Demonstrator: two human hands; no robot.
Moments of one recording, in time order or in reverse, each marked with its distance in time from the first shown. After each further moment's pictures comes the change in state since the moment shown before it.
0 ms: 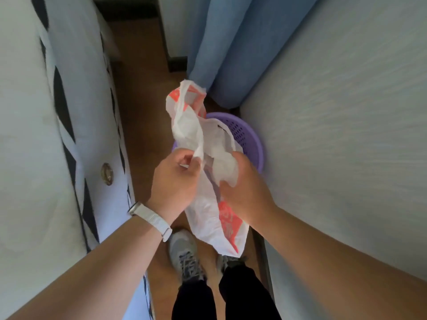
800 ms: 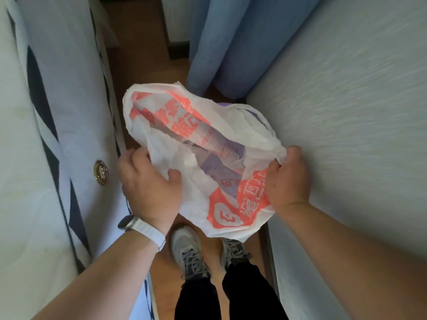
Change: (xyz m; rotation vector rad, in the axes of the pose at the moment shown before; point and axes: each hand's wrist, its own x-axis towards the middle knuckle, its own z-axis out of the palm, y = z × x) left_hand 0.000 -0.049 -0.001 0.309 0.392 -0.008; right_hand 0.034 0.057 -0.014 -0.177 0.479 0.173
